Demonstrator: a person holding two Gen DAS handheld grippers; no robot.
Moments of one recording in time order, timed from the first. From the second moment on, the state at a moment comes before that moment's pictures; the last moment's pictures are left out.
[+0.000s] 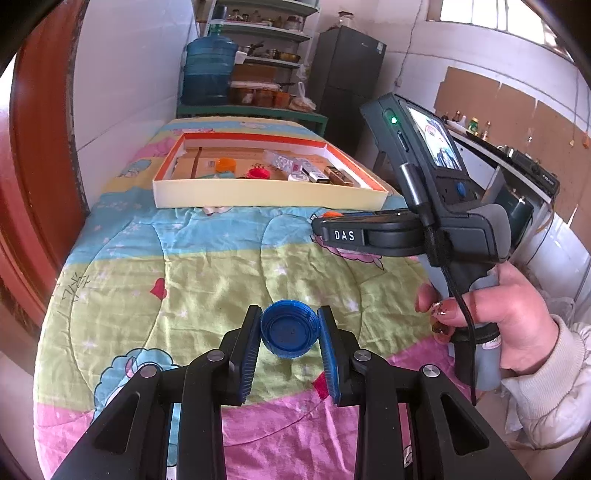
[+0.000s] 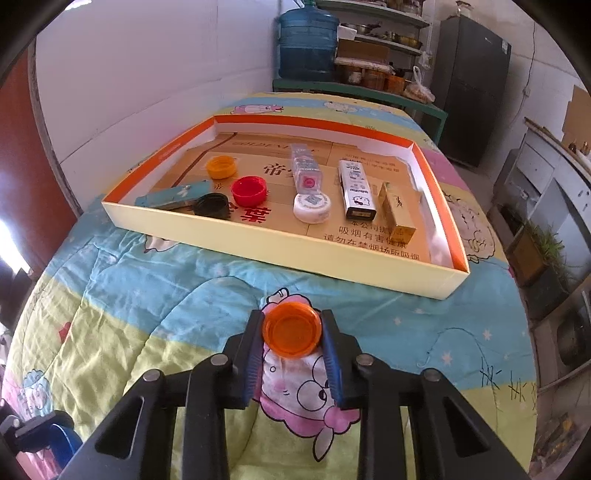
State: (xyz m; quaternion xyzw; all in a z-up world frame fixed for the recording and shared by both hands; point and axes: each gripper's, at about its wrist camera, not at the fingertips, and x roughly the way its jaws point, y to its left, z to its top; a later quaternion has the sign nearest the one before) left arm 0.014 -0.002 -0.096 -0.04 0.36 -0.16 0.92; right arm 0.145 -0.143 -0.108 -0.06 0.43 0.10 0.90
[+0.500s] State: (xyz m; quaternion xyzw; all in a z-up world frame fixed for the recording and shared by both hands) left arm 0.023 -0.001 -0.090 -0.04 0.36 -0.15 0.92; right arm 0.138 -0.158 -0.101 -0.03 0.43 0.11 0.90
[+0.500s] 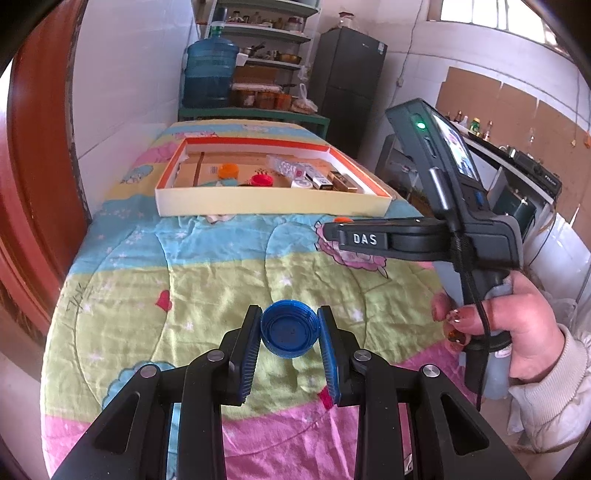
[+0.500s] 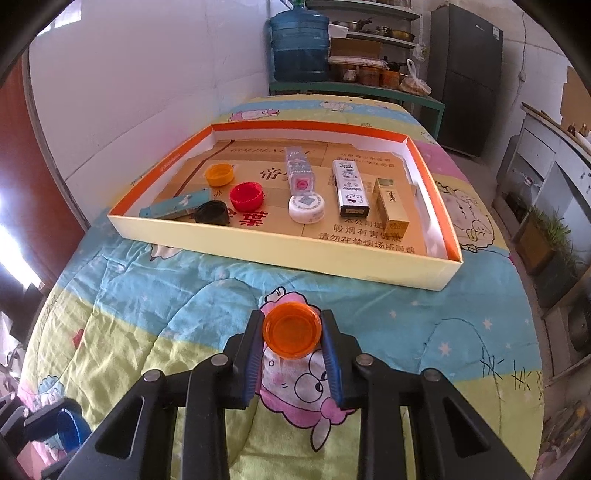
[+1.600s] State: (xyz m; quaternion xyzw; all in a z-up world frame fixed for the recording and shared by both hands) left arm 0.119 -0.002 0.001 -0.02 0.31 -0.12 0.94; right arm 0.124 -0.184 -0.017 -0.01 0.35 0.12 0.93
